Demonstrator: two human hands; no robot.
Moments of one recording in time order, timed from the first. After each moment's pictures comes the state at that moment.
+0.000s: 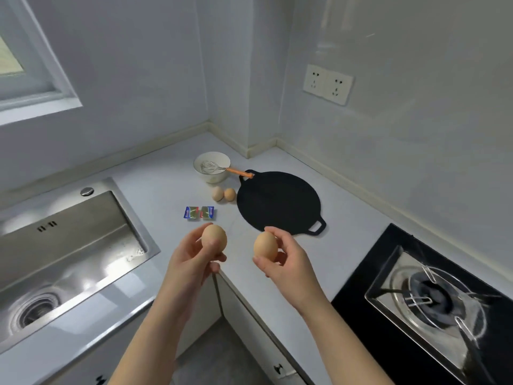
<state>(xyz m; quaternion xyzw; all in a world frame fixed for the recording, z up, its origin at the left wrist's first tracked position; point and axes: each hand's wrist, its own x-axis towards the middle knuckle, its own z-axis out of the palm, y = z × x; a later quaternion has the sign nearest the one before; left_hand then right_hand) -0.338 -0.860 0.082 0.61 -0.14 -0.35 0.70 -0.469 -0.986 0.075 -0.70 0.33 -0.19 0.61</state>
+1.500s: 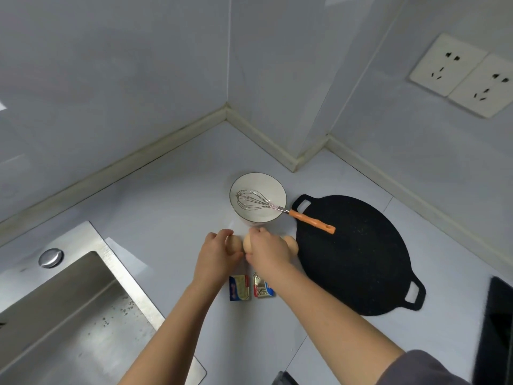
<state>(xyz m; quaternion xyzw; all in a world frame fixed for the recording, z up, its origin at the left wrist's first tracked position) 0.013 -1.018 -0.096 0.85 -0.29 -0.29 0.32 -0.068 -1.109 -0.059 -0.91 0.37 0.17 0.12</state>
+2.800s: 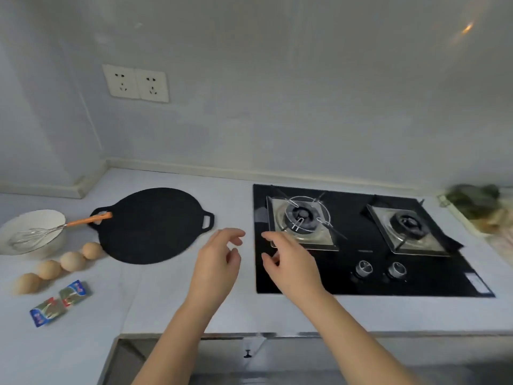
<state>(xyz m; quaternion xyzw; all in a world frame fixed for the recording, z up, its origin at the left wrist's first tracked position) -0.360 -0.970 0.066 0.56 -0.64 -0.32 0.42 -0.522 -0.968 0.073 -0.72 0.65 -0.19 0.13</state>
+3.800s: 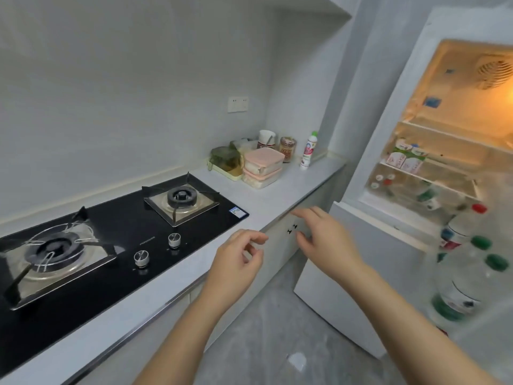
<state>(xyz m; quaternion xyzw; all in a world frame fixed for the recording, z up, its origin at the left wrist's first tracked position) -0.752 -0.753 0.131 0.13 -0.81 -0.48 0.30 -0.887 -0.618 0.184 -0.41 0.89 -0.16 -0.10</state>
